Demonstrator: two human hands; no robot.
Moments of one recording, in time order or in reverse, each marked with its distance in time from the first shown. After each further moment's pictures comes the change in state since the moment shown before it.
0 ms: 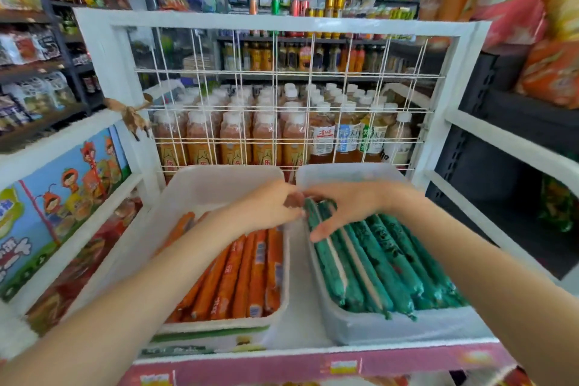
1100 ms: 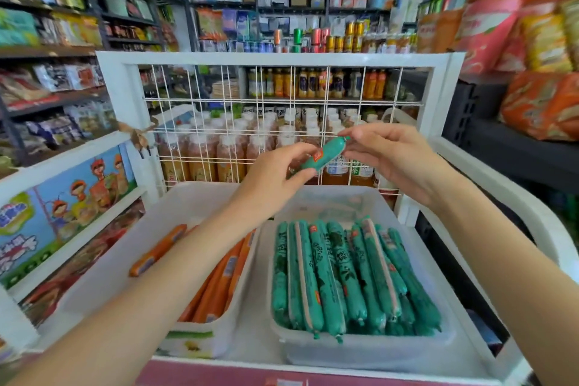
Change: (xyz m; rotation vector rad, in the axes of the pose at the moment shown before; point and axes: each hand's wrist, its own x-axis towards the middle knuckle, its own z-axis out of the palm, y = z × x) left_hand 0.015 0.093 -0.008 0.014 0.591 0.126; right_hand -0.087 0.050 -0.054 1.066 0.684 -0.474
